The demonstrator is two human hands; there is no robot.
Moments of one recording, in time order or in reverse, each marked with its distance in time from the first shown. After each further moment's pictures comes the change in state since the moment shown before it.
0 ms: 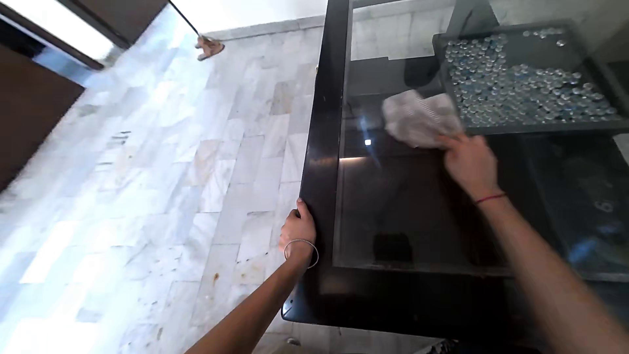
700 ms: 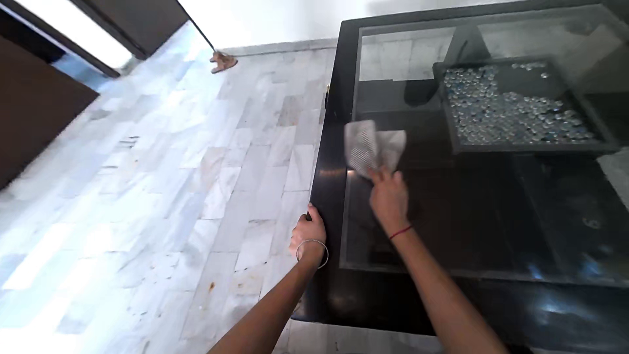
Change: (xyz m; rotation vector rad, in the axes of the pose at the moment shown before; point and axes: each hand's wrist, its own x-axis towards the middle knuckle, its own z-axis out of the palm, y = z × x) left_hand -0.002 0.001 -0.004 0.024 -0.048 0.004; right_hand -0.046 -0.152 0.055 0.127 -0.040 -0.023
